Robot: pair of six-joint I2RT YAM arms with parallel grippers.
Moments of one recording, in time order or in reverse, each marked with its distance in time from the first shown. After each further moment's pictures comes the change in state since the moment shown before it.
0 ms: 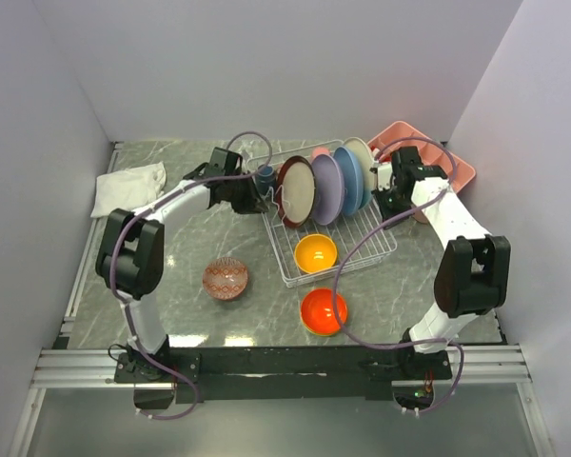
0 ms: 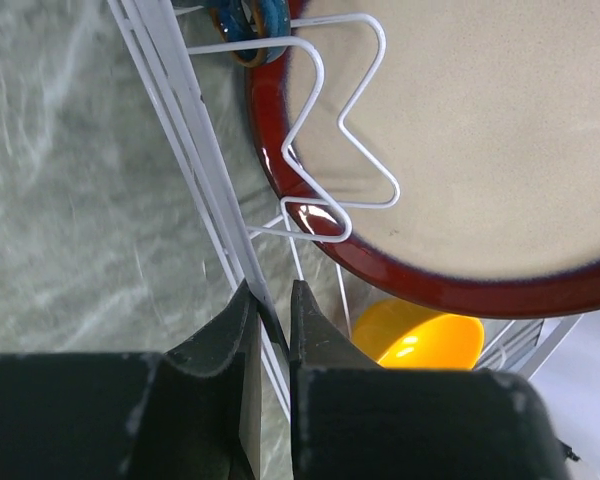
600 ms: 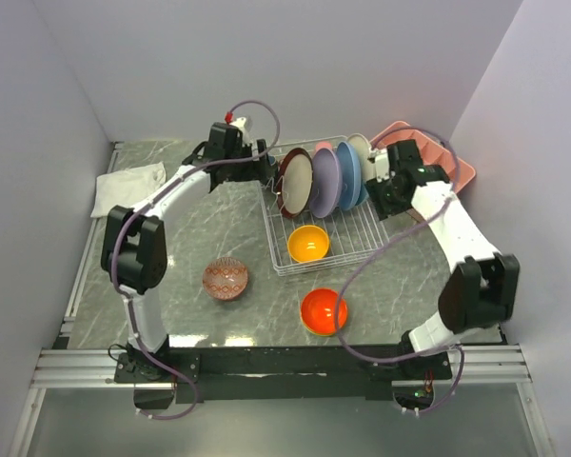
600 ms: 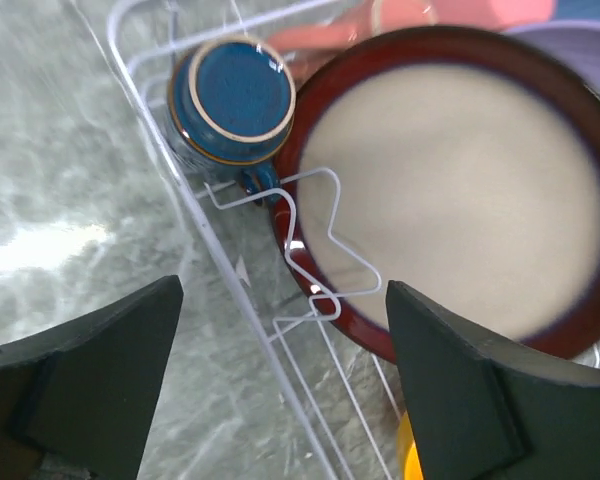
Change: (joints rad) left arm 0.010 0.074 0.226 0.061 -0.179 0.275; right arm 0.076 -0.079 0.027 0.041 0.141 -0.005
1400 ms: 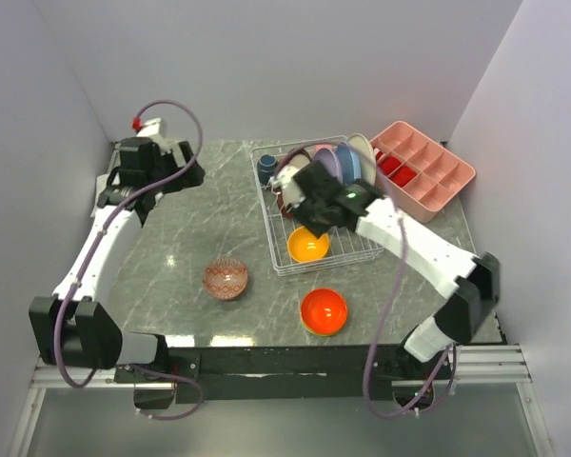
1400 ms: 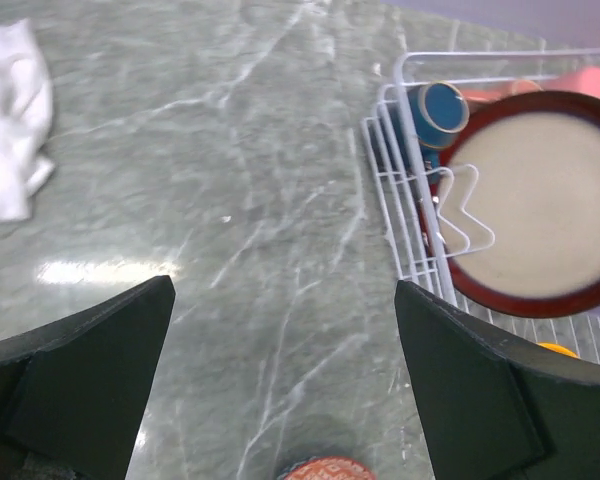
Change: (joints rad) left arm 0.261 -0.574 -0.360 -0.068 -0.077 0.083; right arm 0.590 -0.064 0.134 -0.056 0.109 0.015
